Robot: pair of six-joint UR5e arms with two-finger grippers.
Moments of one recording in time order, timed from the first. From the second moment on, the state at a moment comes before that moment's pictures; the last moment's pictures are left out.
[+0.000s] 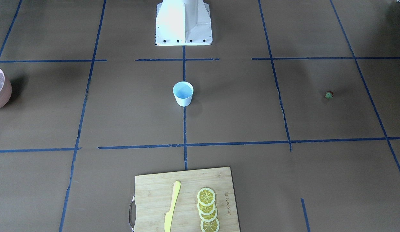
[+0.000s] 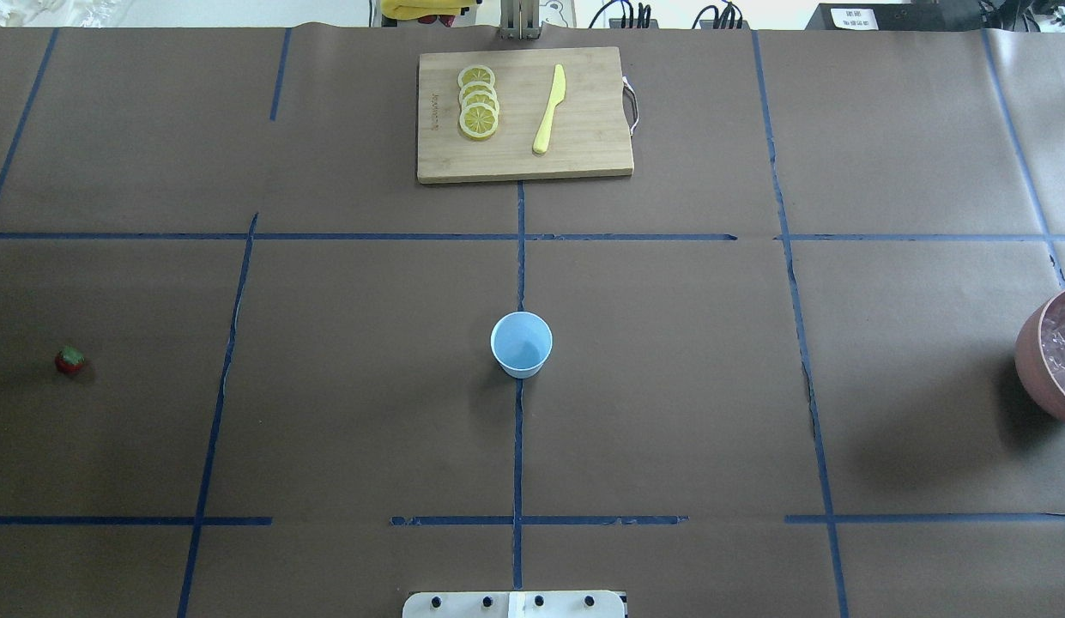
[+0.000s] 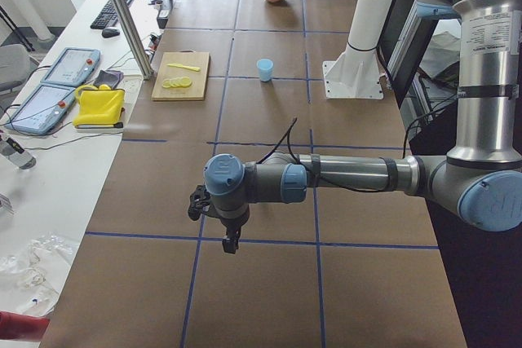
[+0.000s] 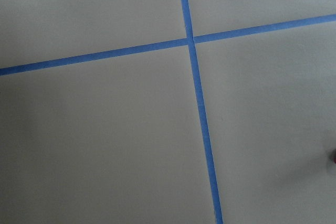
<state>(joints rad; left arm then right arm) -1.58 -1.50 -1.66 -1.53 -2.37 0.20 1.37 -1.78 1.73 -1.22 2.32 0.10</state>
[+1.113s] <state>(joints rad) -1.58 -1.50 -1.66 -1.53 -2.37 0.20 1.23 -1.81 1.69 -1.16 2.25 0.08</state>
